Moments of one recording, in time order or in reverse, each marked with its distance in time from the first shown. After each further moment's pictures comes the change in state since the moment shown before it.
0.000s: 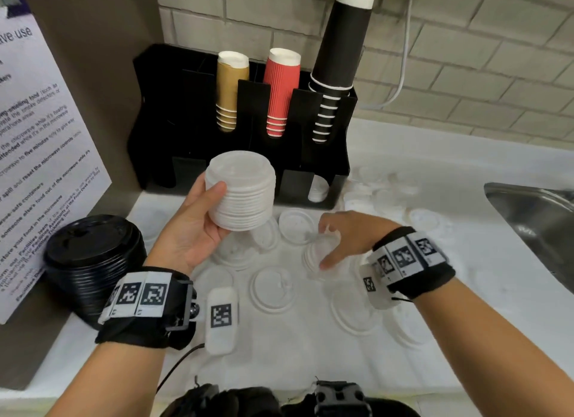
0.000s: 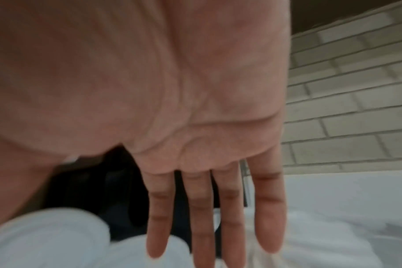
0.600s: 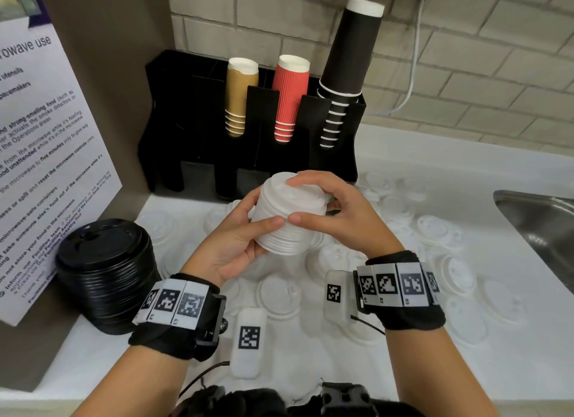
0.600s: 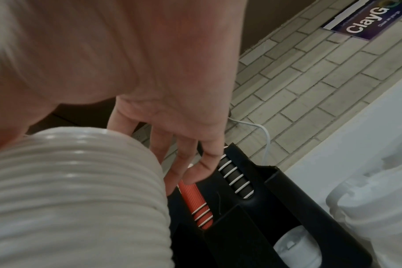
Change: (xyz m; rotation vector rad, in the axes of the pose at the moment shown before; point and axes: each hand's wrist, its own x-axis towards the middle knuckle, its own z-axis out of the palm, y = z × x) left_hand 0.000 -0.025 0.022 0.099 -0.176 -0.143; right_hand -0.024 -0.053 -0.005 0.813 0.626 -0.591
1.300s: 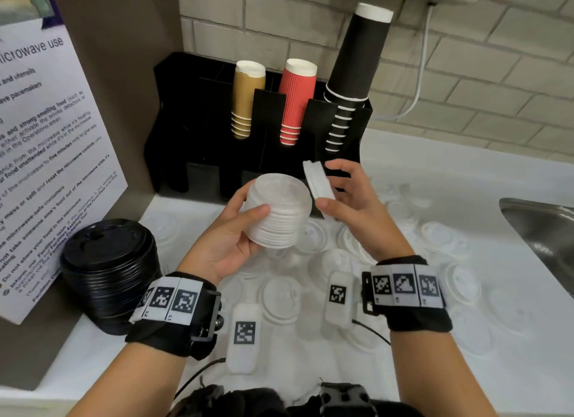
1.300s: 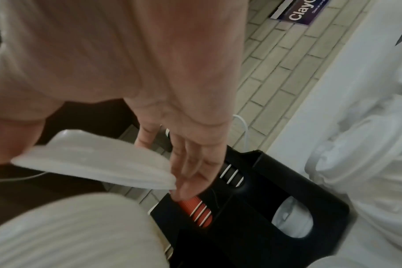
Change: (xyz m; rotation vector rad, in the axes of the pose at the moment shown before) left_hand 0.004 0.005 -0.012 -0.089 0.132 0.033; right_hand 0.002 0.010 -0.009 0.223 0.097 0.177
